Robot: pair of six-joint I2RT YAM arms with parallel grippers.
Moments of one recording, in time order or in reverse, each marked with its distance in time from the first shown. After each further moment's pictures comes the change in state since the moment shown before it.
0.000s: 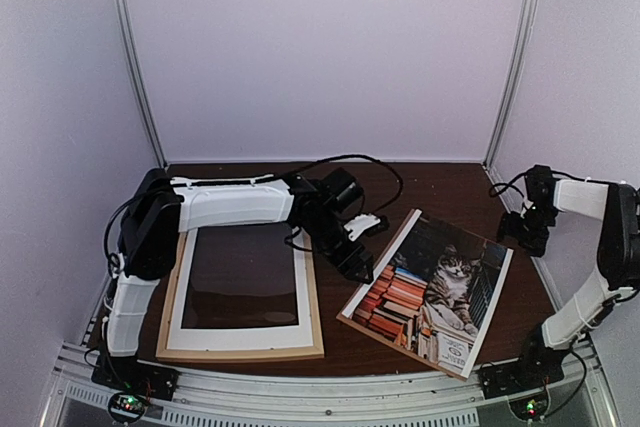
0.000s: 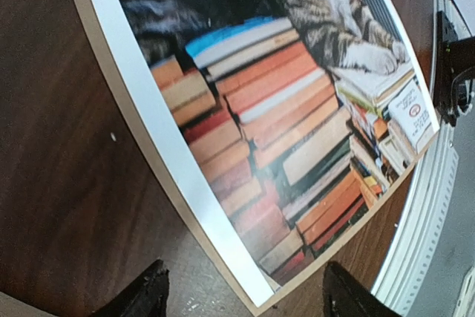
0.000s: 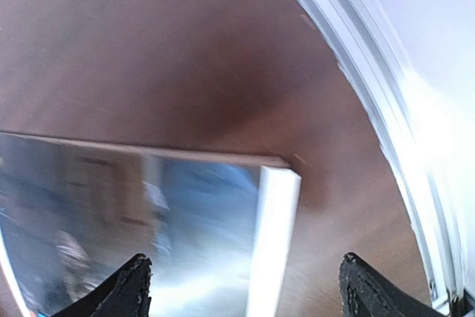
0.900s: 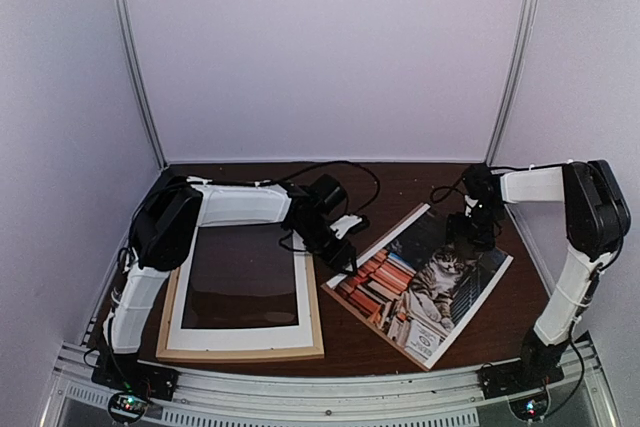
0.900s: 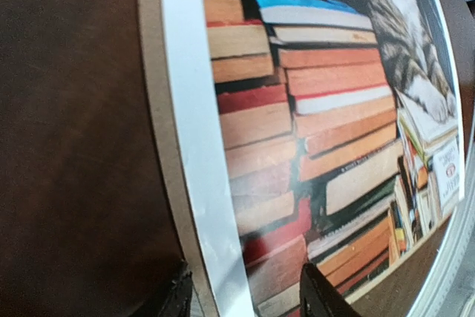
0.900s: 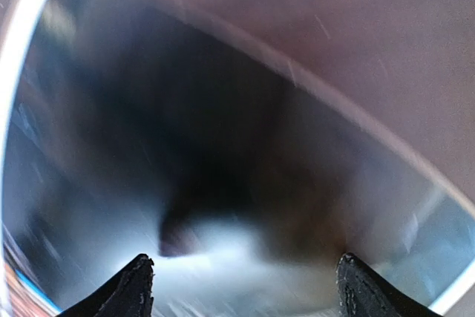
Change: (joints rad) left arm 0.112 0.117 0.010 0.106 -0.008 -0.051; right arm 0.320 0.250 0.110 0.050 -0.020 0.082
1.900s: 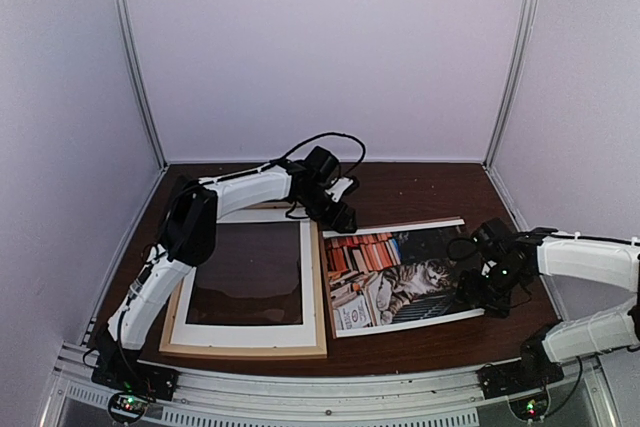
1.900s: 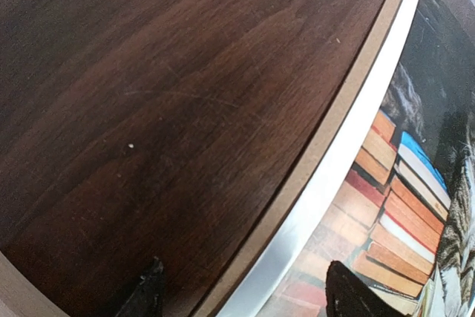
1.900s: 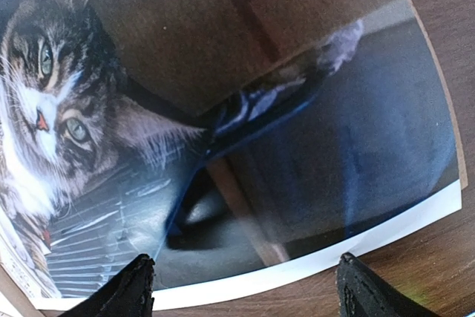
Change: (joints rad) left arm 0.126 0.276 0.478 -0.061 -0.113 0.025; right arm 0.262 -0.613 -0.559 -0.101 -0.035 0.414
